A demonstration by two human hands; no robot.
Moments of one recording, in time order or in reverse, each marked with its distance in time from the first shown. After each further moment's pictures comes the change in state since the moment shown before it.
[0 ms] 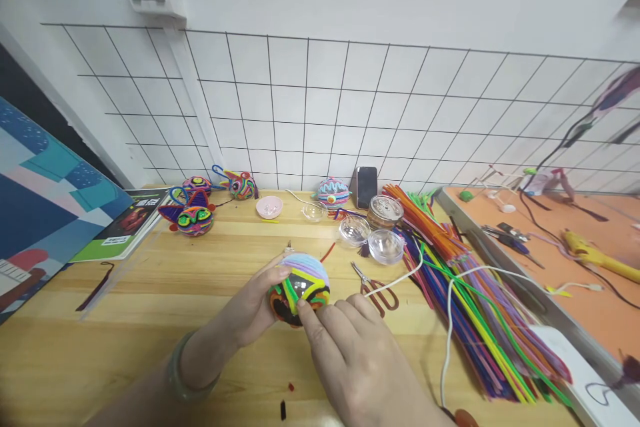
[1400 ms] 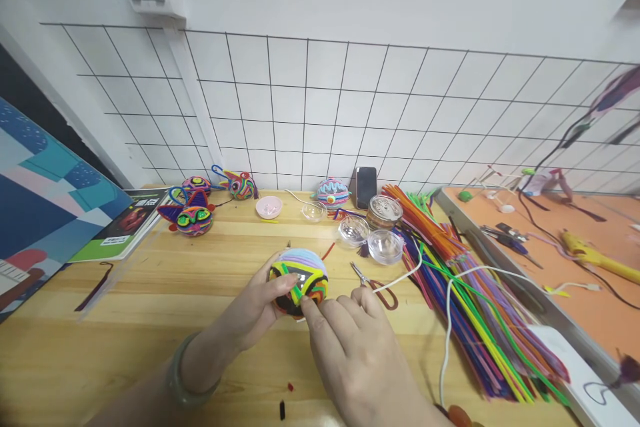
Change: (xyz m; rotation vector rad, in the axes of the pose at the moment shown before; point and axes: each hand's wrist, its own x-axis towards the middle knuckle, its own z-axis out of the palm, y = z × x) left_hand -0.001 -0.004 0.004 -0.003 0.045 0.067; right_hand -0.001 0.001 0.006 -0.027 0.045 0.072
